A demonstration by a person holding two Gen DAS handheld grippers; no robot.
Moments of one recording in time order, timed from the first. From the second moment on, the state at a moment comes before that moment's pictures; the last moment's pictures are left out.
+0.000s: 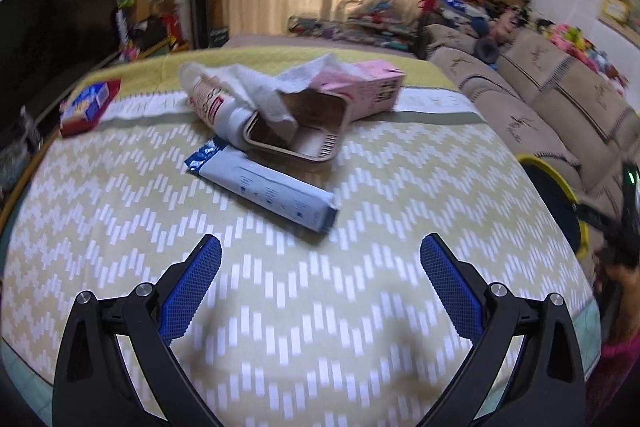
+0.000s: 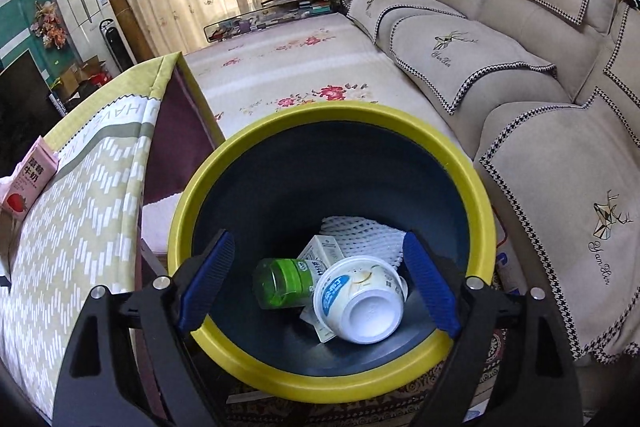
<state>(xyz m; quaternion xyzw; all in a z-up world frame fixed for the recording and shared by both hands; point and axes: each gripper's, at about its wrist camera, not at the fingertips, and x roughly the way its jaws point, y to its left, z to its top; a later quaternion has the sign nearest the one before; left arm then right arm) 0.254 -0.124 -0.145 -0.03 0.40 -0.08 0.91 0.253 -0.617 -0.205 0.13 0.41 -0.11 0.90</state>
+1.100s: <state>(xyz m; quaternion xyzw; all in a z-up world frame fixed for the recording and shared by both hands) 0.296 -0.042 -0.160 -0.07 0.44 0.02 0.89 0.257 -0.594 -0.198 0.13 0.41 -0.08 0.90</state>
